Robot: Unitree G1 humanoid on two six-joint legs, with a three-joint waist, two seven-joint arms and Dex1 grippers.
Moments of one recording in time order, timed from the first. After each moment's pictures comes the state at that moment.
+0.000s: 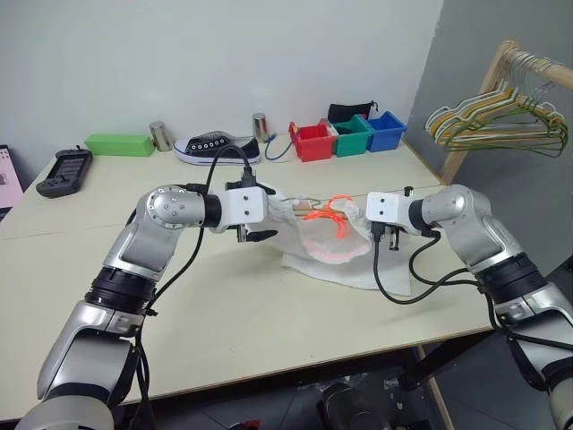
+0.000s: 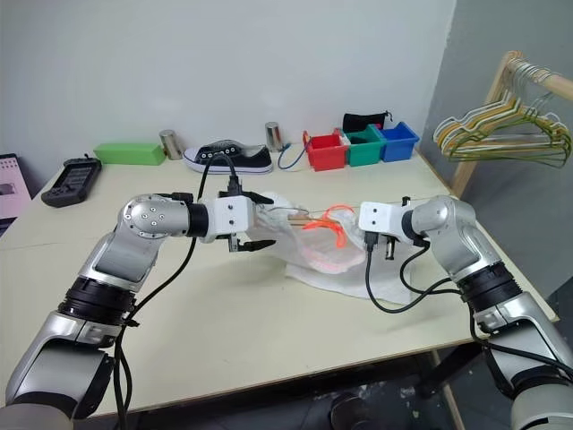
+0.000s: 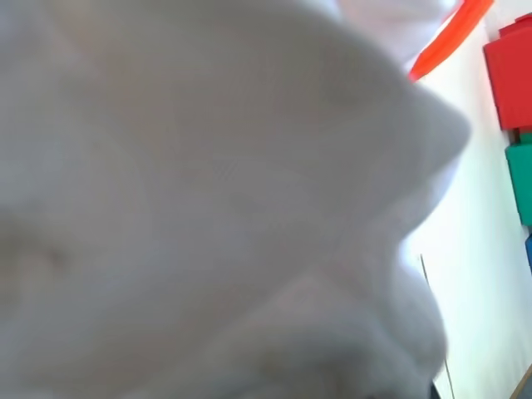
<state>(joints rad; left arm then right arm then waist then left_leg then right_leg) -0.75 0.70 -0.21 0.20 0.10 -0.04 -1.05 -0.82 -0.66 0.41 0.23 -0.30 0.31 1.05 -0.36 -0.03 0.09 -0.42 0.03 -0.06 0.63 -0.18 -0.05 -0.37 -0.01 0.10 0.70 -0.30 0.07</state>
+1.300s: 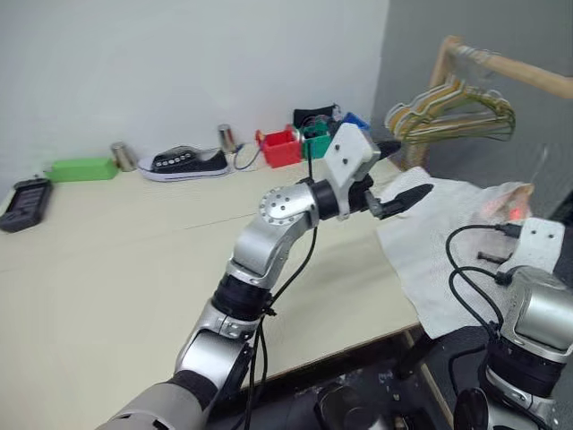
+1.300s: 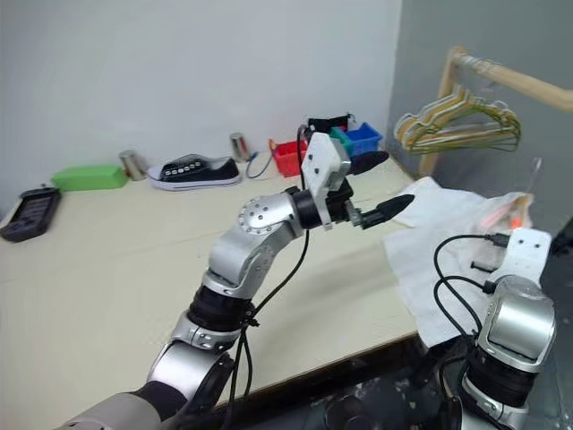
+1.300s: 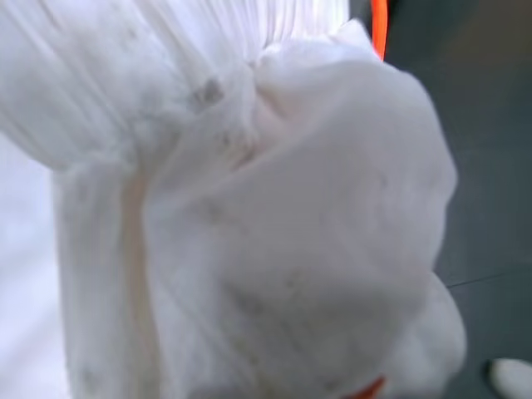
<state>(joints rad) -0.88 0.00 -0.24 0.10 -0.22 0.28 -0.67 -0.41 -0.22 -0.48 -0.47 -0.30 1.31 0.02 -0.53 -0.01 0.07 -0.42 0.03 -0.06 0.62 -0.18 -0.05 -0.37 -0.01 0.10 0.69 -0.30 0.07</state>
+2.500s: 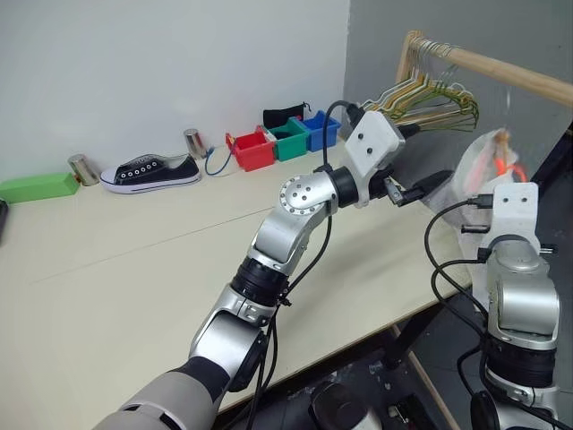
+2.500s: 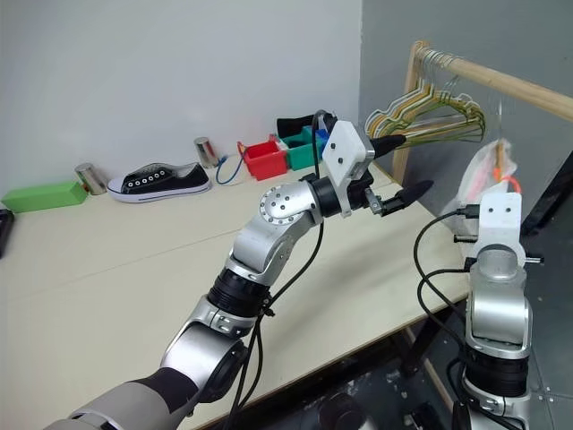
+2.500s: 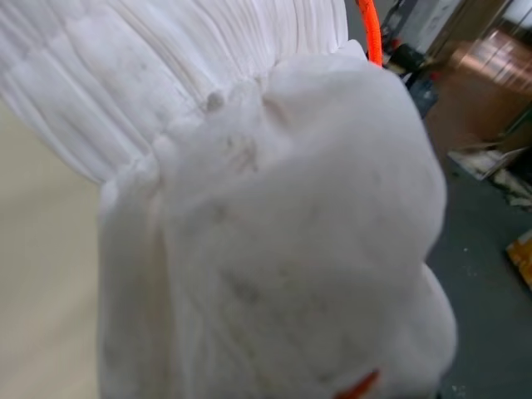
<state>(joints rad) -0.92 -0.01 -0.25 0.19 -0.18 0.19 -0.66 -0.40 -0.29 -0.23 -0.47 -0.26 1.13 -0.08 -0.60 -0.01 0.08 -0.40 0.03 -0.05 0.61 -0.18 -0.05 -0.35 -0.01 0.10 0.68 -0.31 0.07</state>
